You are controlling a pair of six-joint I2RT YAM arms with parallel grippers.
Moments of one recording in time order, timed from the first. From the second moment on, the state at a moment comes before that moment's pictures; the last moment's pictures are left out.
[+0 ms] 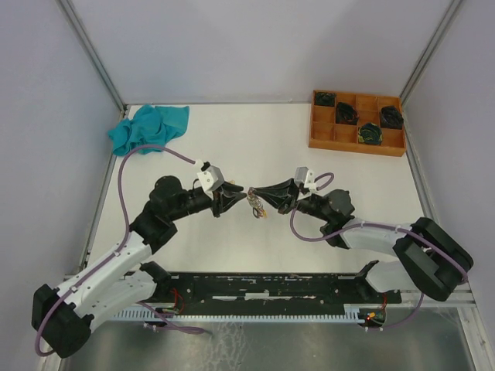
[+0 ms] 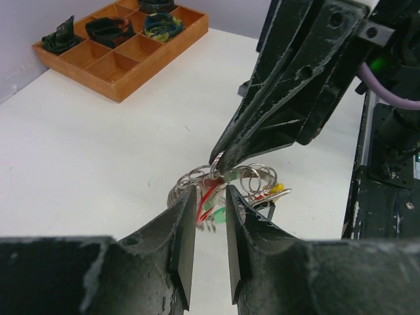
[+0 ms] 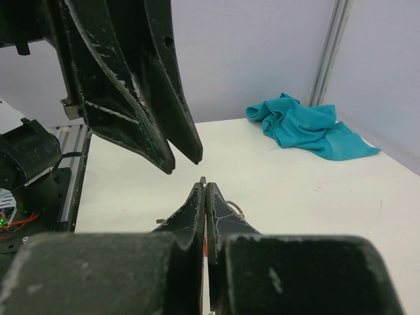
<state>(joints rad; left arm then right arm) -0.63 0.83 0.60 0.17 0.51 0.06 0.72 1.35 0.41 1.29 -0.53 0.13</state>
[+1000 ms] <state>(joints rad) -0.60 0.58 0.53 0.06 -0.04 0.07 0.70 1.20 0.38 0.64 -0.09 0.01</state>
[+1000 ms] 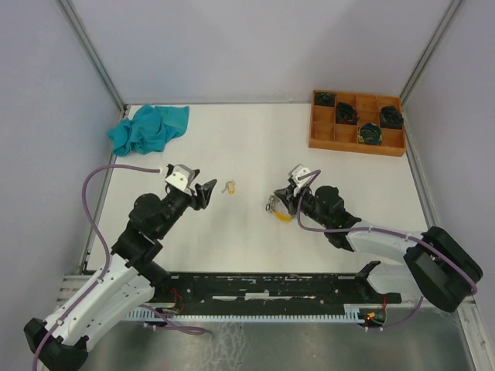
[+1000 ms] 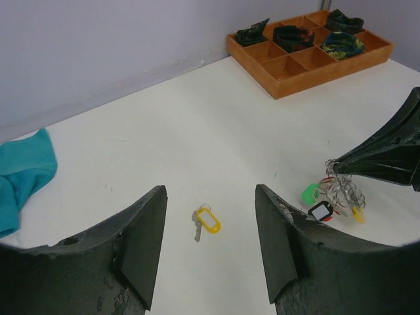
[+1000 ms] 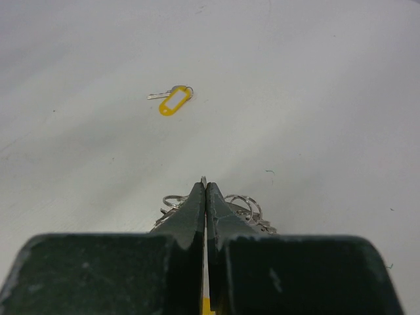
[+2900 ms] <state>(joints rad) -0.60 0.21 0.50 0.01 -0.38 -0.08 0.67 0.40 0.45 -0.21 0.45 0.18</state>
